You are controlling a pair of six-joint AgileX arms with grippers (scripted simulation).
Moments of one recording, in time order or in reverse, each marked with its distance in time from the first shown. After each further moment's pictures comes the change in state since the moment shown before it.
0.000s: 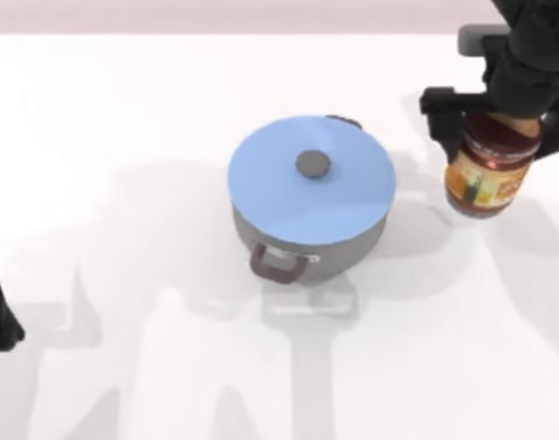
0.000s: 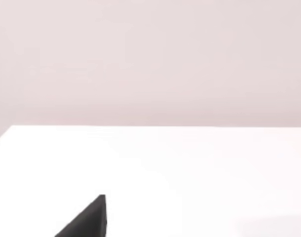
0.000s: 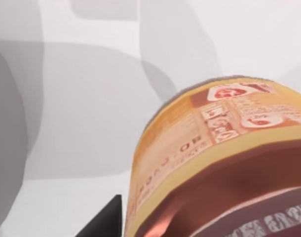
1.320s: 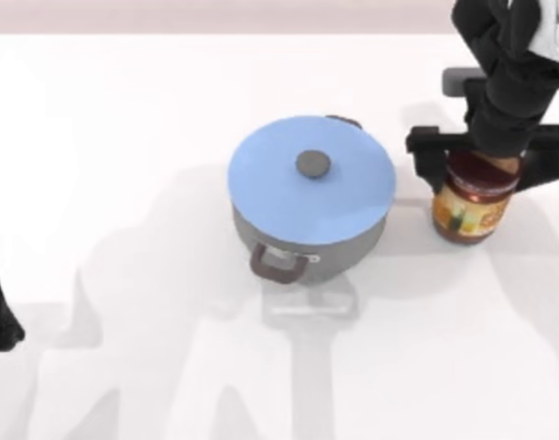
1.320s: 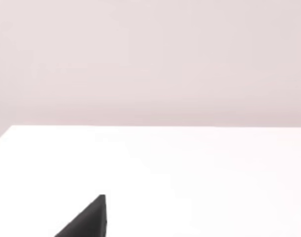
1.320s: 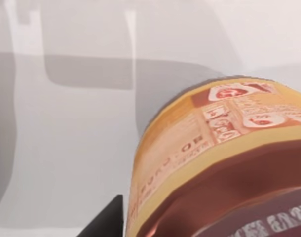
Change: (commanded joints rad) left arm 0.000 0.000 0.000 0.000 0.000 0.000; right arm 0.007 0.040 -0.143 0.182 0.001 0.010
